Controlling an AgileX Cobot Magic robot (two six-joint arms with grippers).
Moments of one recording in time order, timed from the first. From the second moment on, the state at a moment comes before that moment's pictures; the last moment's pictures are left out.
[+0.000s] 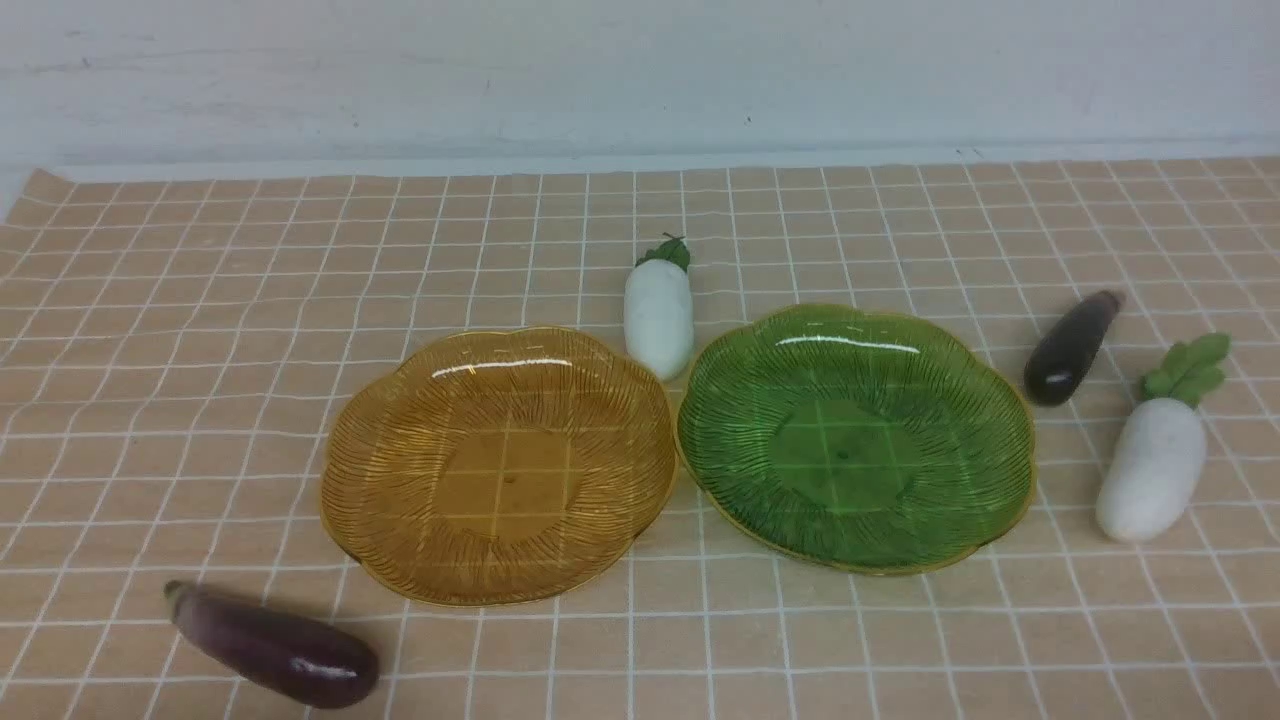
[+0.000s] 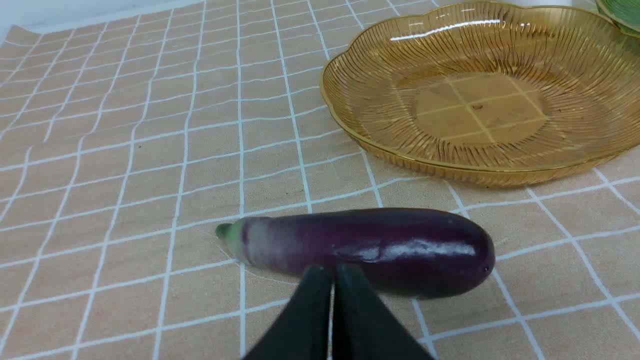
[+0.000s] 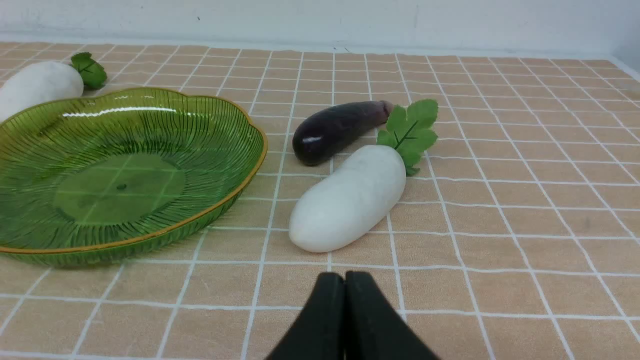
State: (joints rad) right arm 0.00 -0.01 0.03 0.00 0.39 0.00; left arm -0.10 -0.01 0.03 -0.05 0.38 0.12
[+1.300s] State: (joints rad) right arm 0.00 -0.01 0.03 0.00 0.39 0.00; left arm -0.10 -0.01 0.00 -0.47 -0.39 -0.25
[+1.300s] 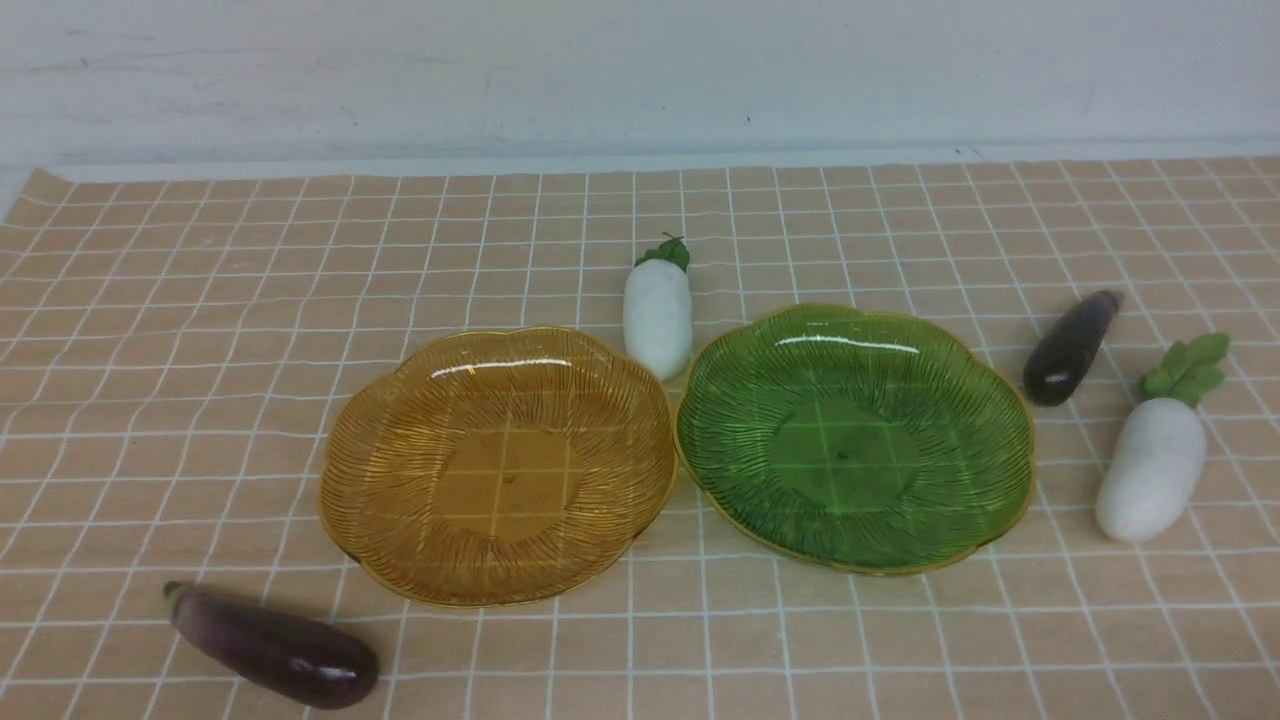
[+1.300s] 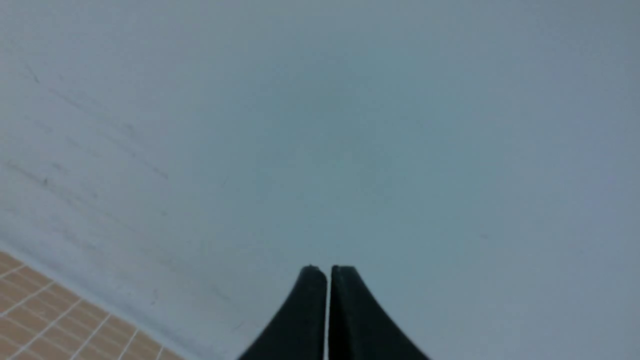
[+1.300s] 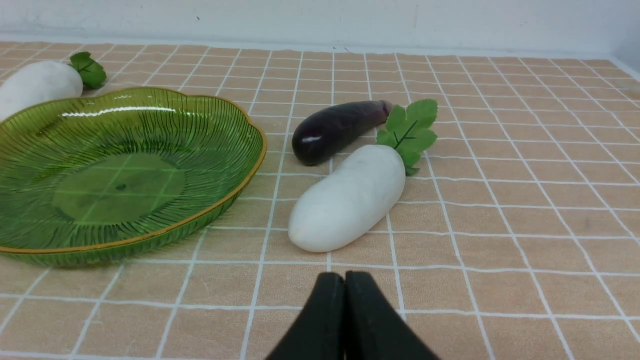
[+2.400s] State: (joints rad) right arm 0.00 0.13 -0.23 0.75 0.49 -0.12; left arm 0.26 1.38 -0.72 -0.62 0.78 0.00
